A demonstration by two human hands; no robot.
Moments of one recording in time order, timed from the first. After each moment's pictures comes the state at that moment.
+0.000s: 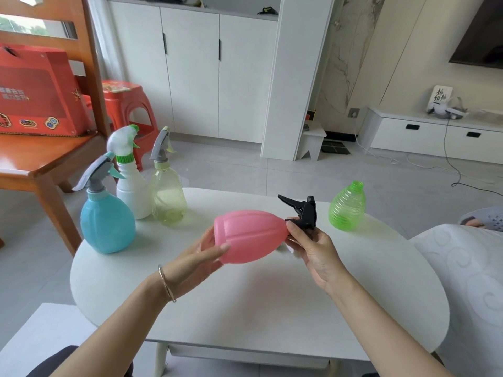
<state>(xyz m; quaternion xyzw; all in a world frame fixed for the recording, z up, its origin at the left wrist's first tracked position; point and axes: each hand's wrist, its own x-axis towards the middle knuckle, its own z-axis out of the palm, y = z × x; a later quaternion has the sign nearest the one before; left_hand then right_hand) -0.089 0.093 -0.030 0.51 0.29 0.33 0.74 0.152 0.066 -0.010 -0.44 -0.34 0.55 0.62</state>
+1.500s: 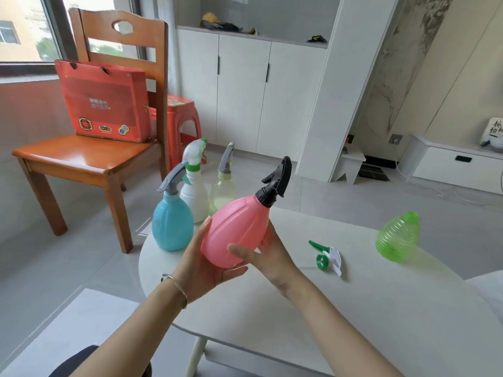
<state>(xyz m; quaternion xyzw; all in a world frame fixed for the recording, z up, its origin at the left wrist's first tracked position) -0.165 0.078 -0.010 0.27 0.27 0.46 0.80 -0.008 0.077 0.019 -0.40 -0.63 0.50 0.43</state>
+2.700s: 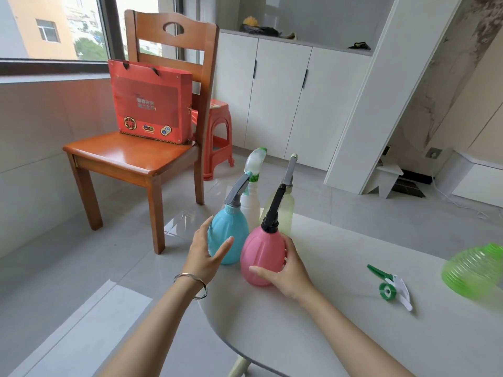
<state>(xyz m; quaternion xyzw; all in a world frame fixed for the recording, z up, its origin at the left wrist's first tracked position) -0.282 0.139 -0.064 0.56 0.60 0.49 0.29 -0.084 0.140 -0.056 -0.54 -0.65 0.38 0.37</state>
